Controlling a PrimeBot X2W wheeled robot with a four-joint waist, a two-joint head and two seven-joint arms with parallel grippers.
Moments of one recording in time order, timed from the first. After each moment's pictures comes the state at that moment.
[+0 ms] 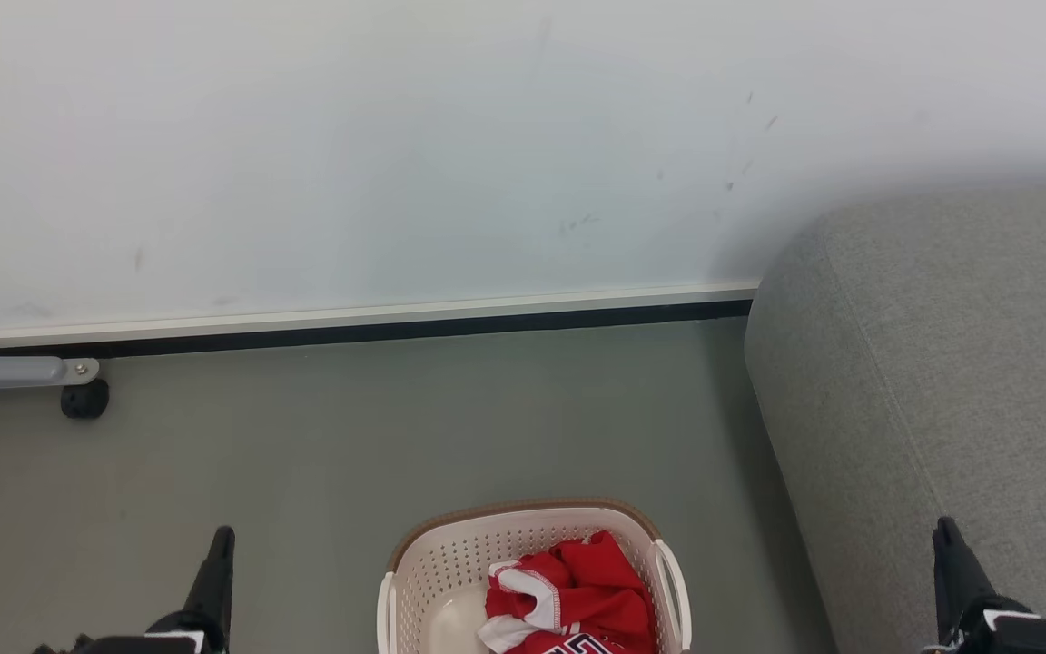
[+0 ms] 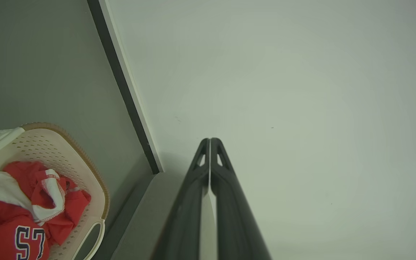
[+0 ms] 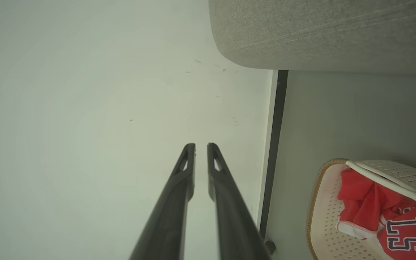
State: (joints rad) left arm -0.06 0.03 0.09 0.32 -1.60 -0.12 0.11; right arm -0.07 -0.04 -0.13 0.33 1.60 0.12 0.11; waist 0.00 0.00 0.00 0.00
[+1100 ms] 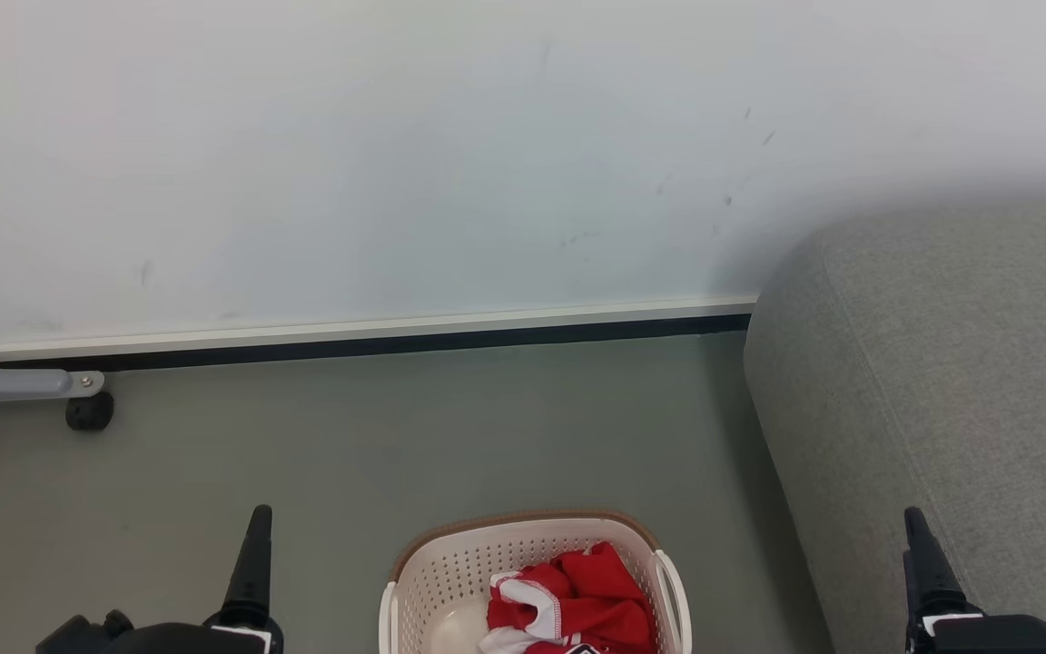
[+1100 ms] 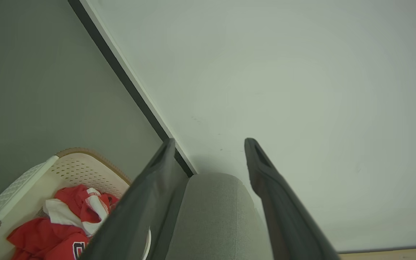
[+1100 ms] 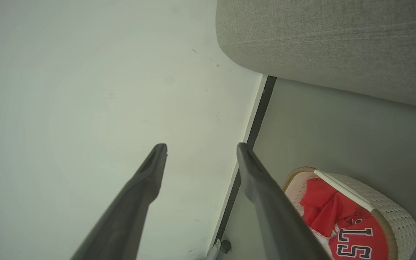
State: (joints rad) left arm -0.02 0.03 -0.01 0.25 -1.35 -0.05 0.01; right arm -0.03 -0.03 -0.04 0.27 1.40 0.05 0.01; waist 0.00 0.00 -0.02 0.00
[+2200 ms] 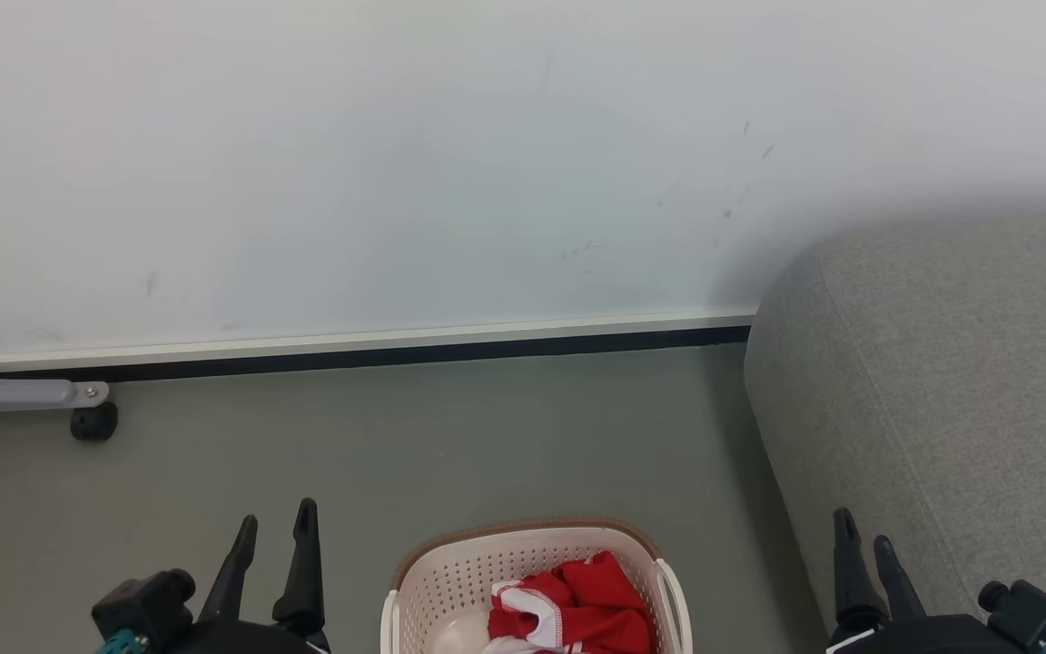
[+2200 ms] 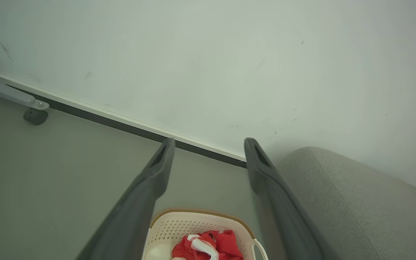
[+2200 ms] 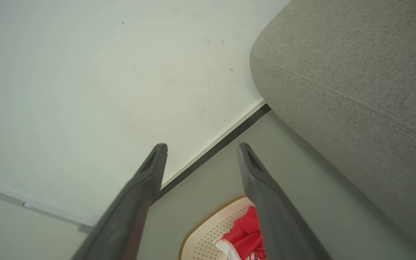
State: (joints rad) left arm -0.02 0.10 -0.16 0.20 -0.67 0.04 -0.12; right arm -0.01 -0.05 0.13 0.22 0.83 -0.04 -0.12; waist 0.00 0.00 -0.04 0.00
